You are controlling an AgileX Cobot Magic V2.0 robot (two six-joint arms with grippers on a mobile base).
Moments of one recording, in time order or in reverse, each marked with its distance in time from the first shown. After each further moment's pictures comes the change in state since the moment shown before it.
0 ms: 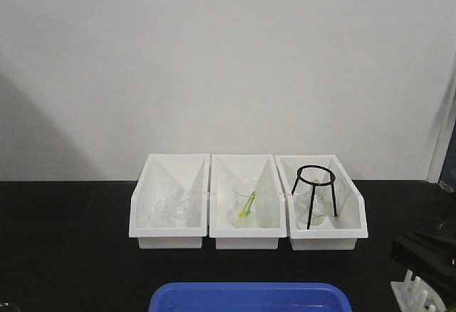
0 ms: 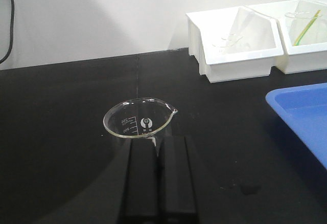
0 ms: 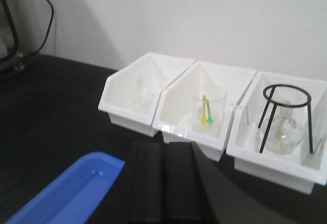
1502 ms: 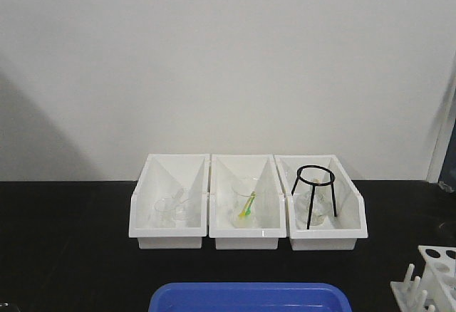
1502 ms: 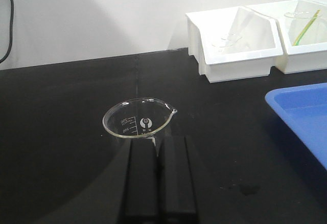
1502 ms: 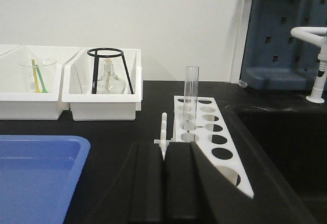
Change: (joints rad) left arm 0.000 0.000 0.000 0.000 0.001 0.000; right arm 0.081 -0.884 0.578 1.365 0.801 -1.365
